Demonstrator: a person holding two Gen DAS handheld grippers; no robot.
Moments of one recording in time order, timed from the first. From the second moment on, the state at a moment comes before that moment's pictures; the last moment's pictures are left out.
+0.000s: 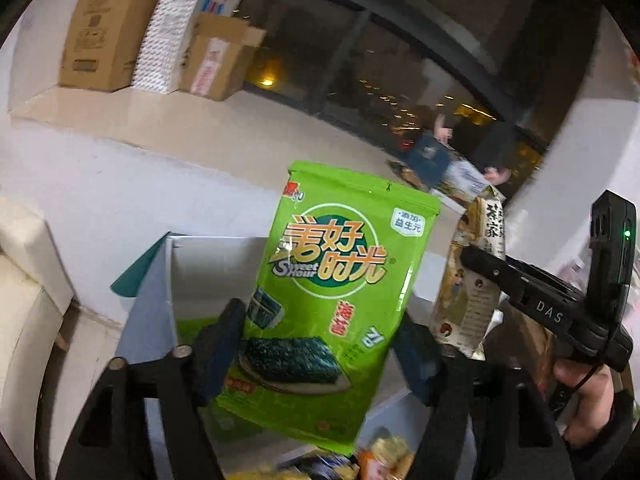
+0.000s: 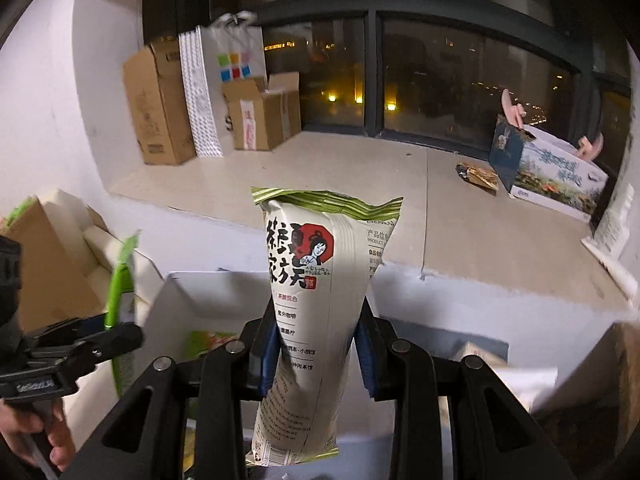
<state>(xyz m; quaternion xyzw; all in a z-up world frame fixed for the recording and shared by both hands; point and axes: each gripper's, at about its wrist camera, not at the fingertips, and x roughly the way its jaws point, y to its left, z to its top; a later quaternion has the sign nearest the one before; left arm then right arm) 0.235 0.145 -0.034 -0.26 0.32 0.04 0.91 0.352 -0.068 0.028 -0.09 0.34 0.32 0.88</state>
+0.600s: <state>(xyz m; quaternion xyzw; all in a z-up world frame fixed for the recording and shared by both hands) 0.196 0.118 -0.041 -0.20 0.36 0.00 0.91 0.341 -0.087 0.017 -0.08 0.34 0.31 0.88</state>
